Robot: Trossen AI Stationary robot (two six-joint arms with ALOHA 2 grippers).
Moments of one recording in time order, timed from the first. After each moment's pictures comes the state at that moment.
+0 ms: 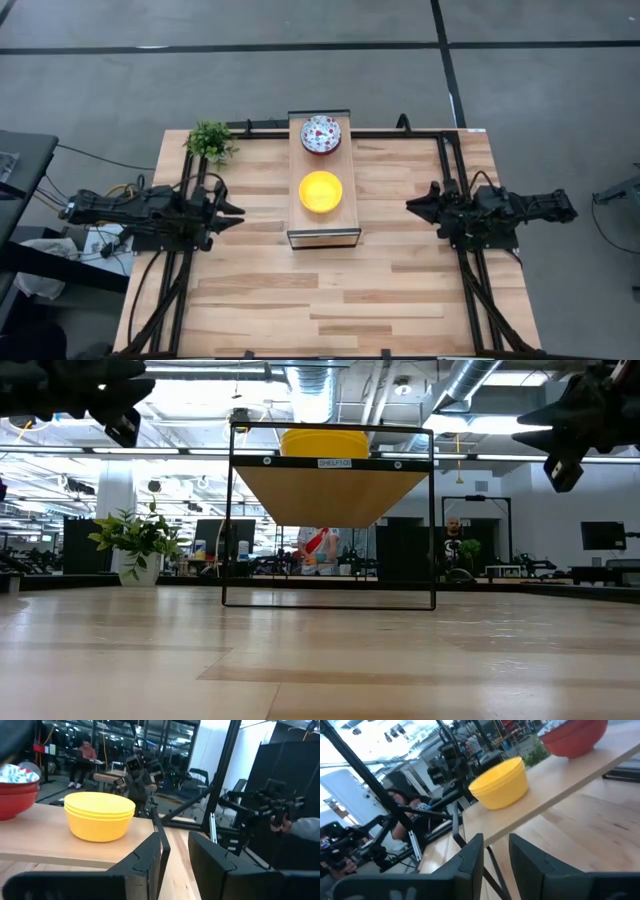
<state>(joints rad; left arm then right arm) -0.14 0.17 0.16 0.08 -0.02 -0.15 0.14 0.00 0.16 -0.19 0.21 0.50</state>
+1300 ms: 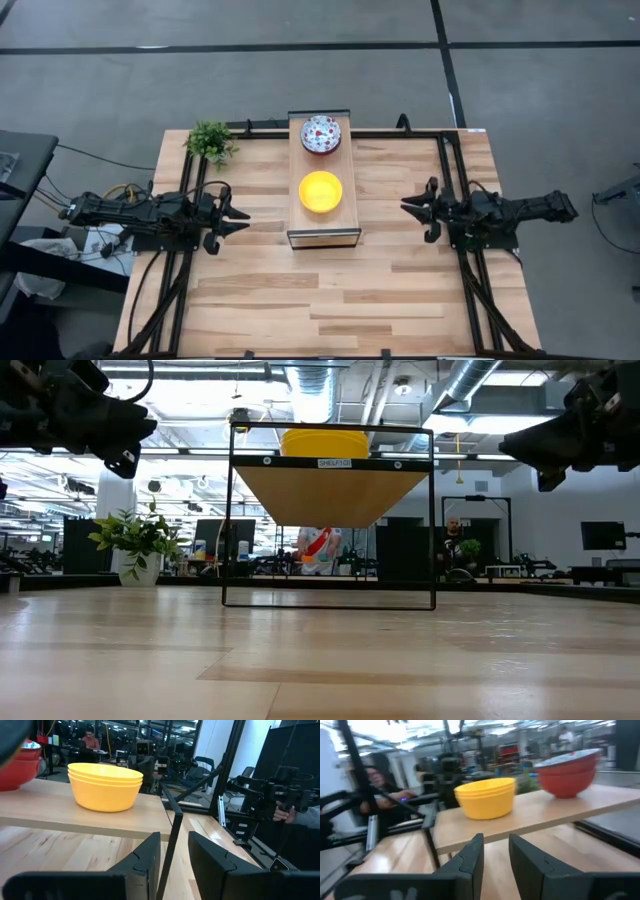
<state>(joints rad) -0.14 0.12 0.03 0.12 -0.02 -0.13 0.14 0.00 0.01 0.05 0.29 0.11</state>
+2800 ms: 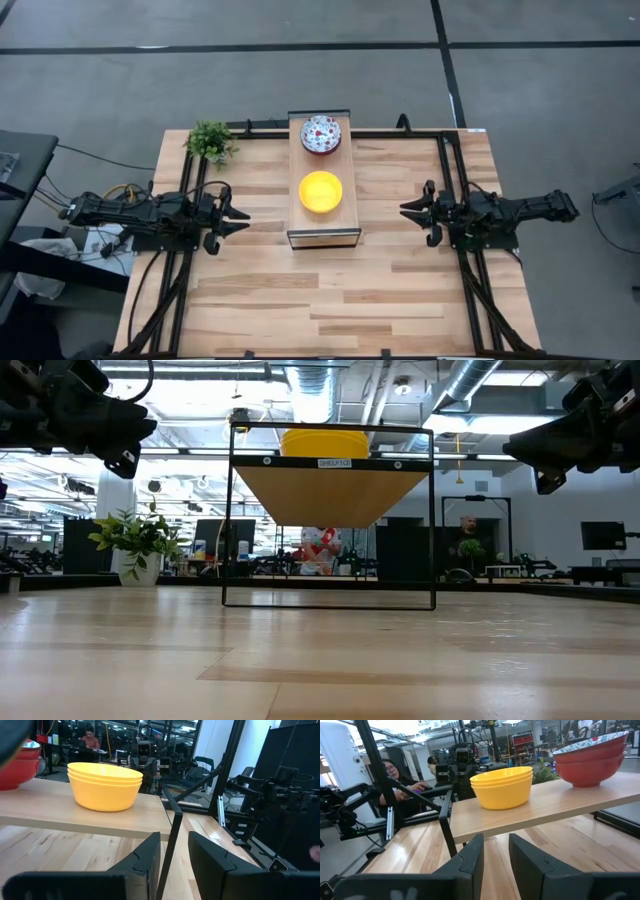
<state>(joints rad) -0.14 0.12 0.03 0.12 -0.02 -0.14 0.14 0.03 0.02 0.02 0.20 0.14</state>
